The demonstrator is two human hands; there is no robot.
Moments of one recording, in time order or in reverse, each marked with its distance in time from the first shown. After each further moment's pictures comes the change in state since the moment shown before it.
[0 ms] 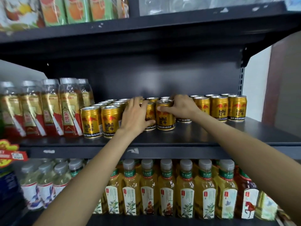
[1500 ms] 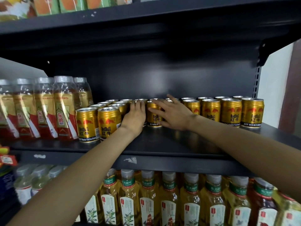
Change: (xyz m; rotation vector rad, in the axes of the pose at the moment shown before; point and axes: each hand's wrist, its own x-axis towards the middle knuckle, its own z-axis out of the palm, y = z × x) left_hand 0.032 -0.022 0.044 0.285 -0.187 -0.029; right_hand 0.039 0.019 0.051 -0.759 -0.049 -0.675
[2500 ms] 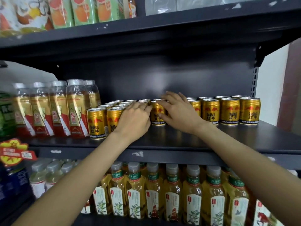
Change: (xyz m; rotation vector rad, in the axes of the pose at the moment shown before) left_hand -0.058 -0.011 -0.056 -0.136 0.371 0.228; right_hand -0.033 -0.031 -0.061 0.416 0.231 0.307
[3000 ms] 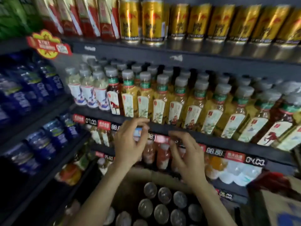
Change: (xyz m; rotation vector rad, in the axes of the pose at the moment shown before) left_hand -0.293 0.077 -0.007 -0.724 0.141 -0.594; right_hand -0.259 -0.203 0.056 0.859 0.115 0.335
